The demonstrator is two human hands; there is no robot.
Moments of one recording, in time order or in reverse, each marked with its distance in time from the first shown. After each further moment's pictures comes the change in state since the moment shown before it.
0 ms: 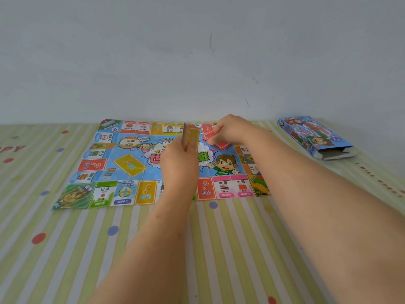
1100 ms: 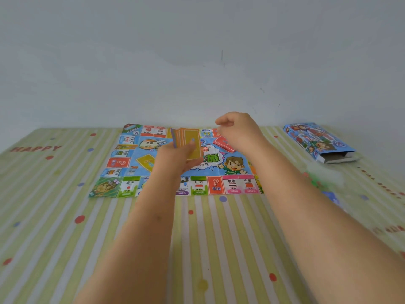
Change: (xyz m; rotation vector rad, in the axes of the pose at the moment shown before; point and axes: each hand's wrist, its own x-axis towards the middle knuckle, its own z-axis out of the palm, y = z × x) left_hand 0.004 0.006 -0.054 -0.457 -0.209 -0.348; right_hand -0.074 -0.039 -0.008 0.562 0.330 -0.046
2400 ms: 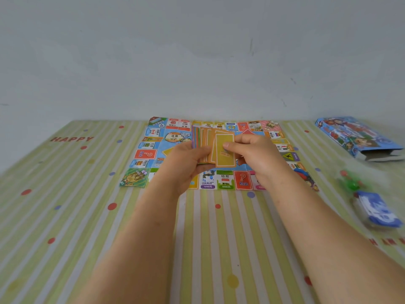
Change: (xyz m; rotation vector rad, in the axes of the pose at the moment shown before) left_hand -0.010 -0.007 -0.041 -0.099 -0.238 0.011; right_hand -0.040 0.012 0.043 0.455 -0.122 0.142
